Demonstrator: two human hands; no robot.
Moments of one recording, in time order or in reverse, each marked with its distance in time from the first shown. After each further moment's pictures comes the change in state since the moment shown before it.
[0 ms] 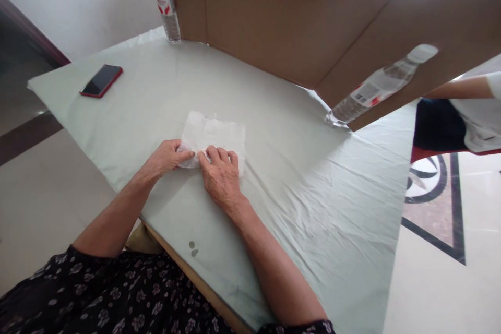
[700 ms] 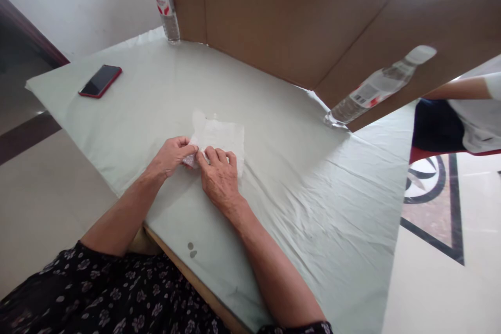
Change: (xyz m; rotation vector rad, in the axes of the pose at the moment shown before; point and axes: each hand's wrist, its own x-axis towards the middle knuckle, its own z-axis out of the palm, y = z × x) left_hand 0.001 0.021 0.019 -0.527 0.017 -0.122; right_hand 0.000 -0.002 0.000 -0.041 0.003 -0.006
